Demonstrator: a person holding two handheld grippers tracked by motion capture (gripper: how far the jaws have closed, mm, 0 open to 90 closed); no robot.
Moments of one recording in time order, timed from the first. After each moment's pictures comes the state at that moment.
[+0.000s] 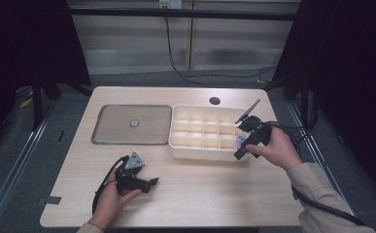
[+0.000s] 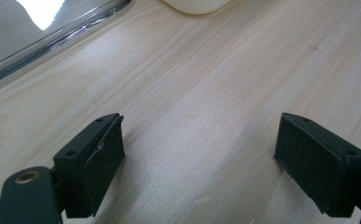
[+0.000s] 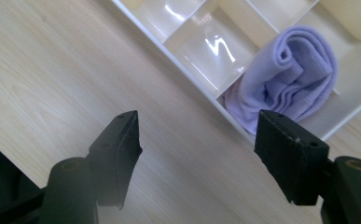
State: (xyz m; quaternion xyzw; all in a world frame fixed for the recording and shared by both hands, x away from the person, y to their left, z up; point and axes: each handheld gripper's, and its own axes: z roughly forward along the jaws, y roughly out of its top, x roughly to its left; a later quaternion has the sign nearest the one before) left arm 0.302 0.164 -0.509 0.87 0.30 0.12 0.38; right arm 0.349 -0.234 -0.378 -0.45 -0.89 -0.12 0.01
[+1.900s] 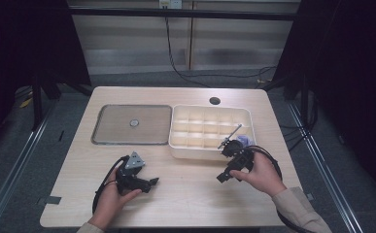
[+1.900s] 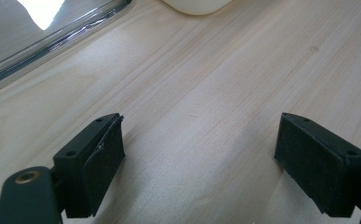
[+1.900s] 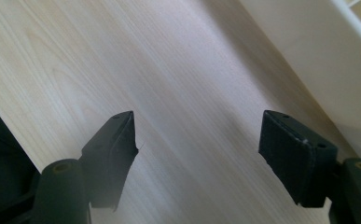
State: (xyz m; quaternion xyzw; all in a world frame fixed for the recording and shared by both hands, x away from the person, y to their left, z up) left arm 0.303 0.164 -0.509 0.87 0.30 0.12 0.37; right arm 0.309 -0.189 -0.429 -0.39 -0.91 -0.15 0.03
